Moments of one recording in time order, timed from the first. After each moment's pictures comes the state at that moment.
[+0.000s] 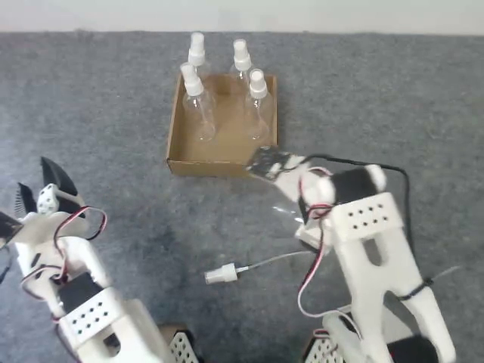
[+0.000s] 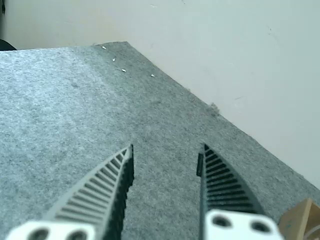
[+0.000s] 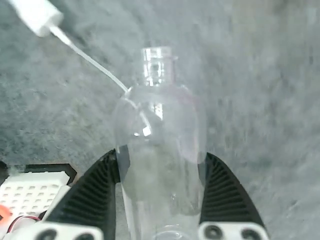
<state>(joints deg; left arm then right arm) -42.1 -73.8 85.8 16.1 25.5 -19.9 -29.5 30.0 92.2 40.6</state>
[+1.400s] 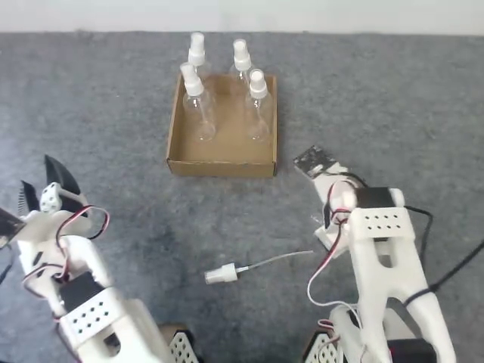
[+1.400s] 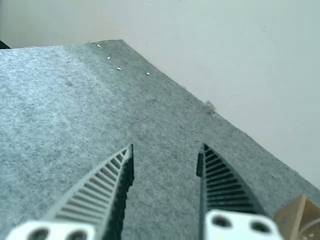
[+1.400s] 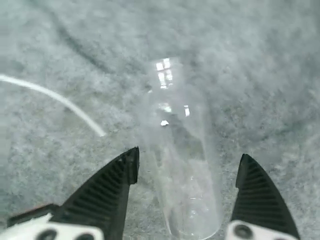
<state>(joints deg) -41.1 -73.8 85.8 16.1 25.5 -7.3 -29.6 49.5 73.2 32.7</state>
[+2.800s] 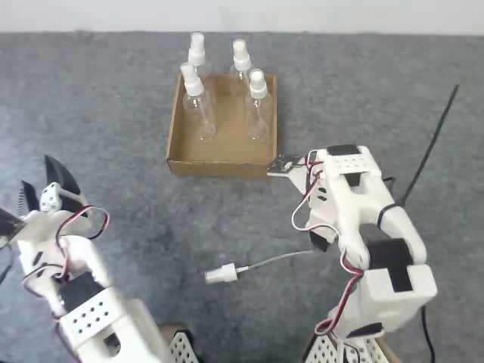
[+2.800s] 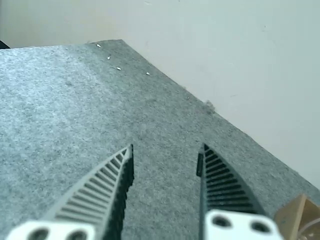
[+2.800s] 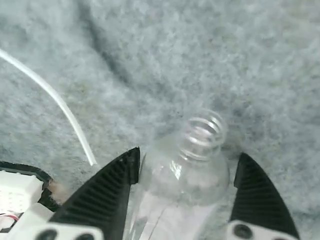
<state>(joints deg) -41.1 -73.8 85.8 16.1 25.5 -10.1 9.0 25.9 79.2 47.8</state>
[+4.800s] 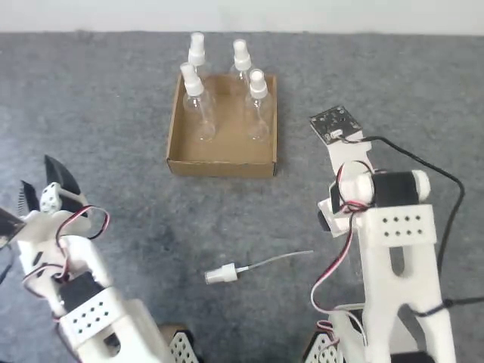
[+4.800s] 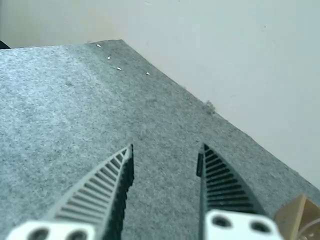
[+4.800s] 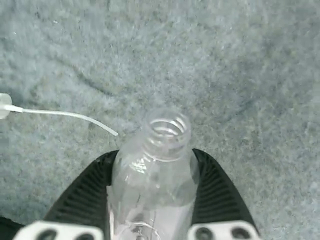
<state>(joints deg) -41.1 -73.8 85.8 16.1 25.5 -8.7 -34.1 26.1 92.9 19.5</state>
